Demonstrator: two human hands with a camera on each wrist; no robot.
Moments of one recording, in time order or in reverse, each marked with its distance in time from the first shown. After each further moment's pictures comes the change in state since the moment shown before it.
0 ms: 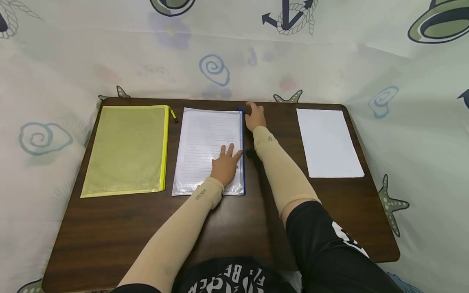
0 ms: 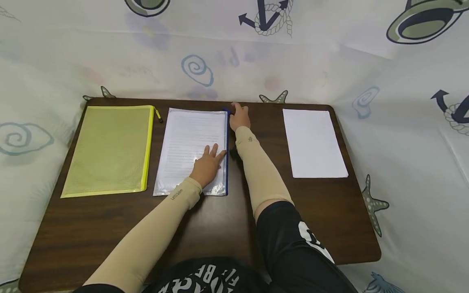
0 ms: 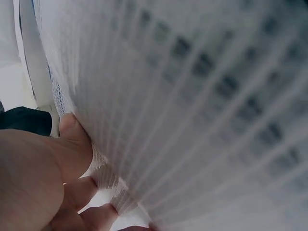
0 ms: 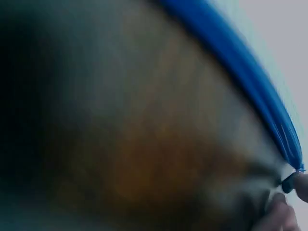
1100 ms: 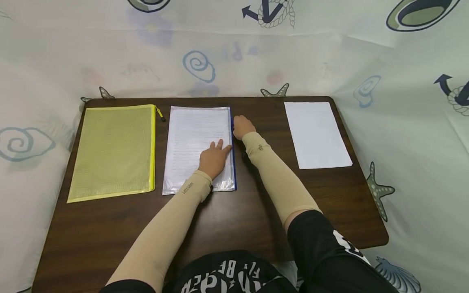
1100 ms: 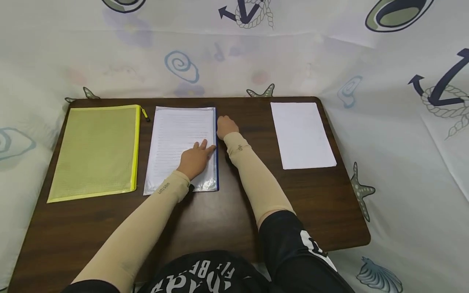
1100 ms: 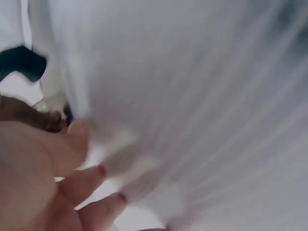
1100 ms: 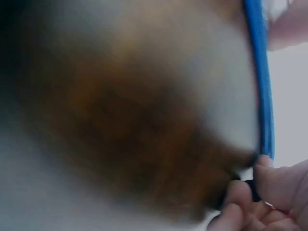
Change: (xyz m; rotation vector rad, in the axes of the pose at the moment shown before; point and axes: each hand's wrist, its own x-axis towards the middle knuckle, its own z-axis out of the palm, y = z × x) left_hand 0.019 -0.005 -0.002 0.072 -0.001 0.038; right_hand -0.037 0.012 -0.001 -0.502 -0.278 -0.165
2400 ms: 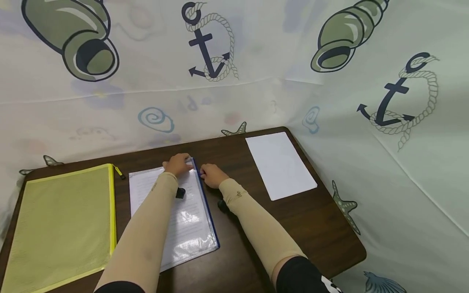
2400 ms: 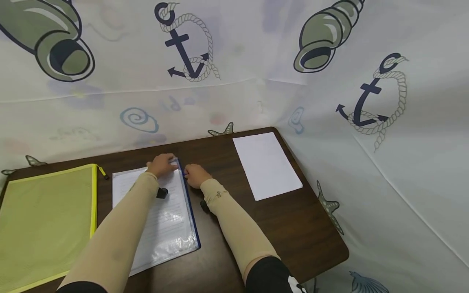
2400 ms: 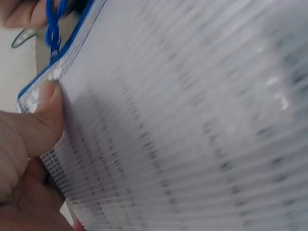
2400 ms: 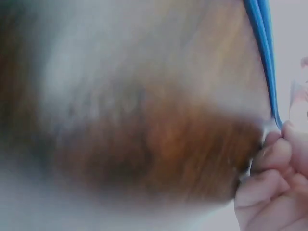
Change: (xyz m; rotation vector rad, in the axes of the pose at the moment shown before) left_hand 0.156 -0.070 -0.001 -0.494 -0.091 -0.044; right_hand -0.033 0.021 0.006 0.145 0.031 -0.165
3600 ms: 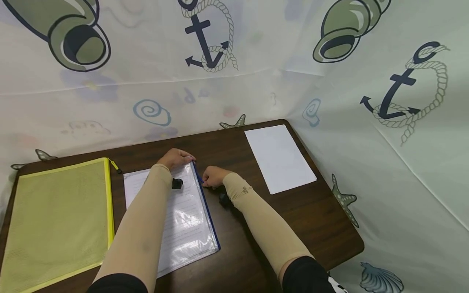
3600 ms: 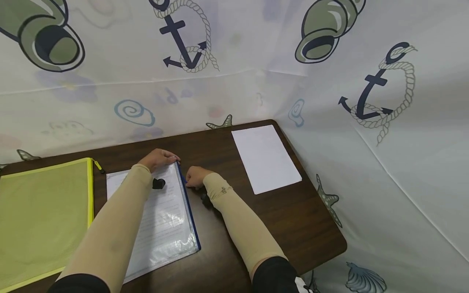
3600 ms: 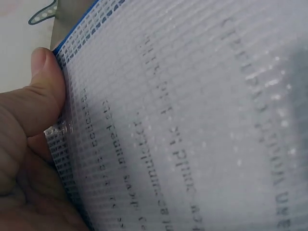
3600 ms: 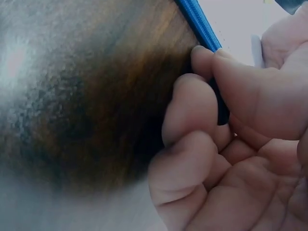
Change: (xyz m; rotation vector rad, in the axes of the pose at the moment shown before) left_hand -0.001 0.000 -0.020 -0.394 -0.307 -0.051; right_hand -0.023 -0.005 -0.022 0.210 -0.408 0.030
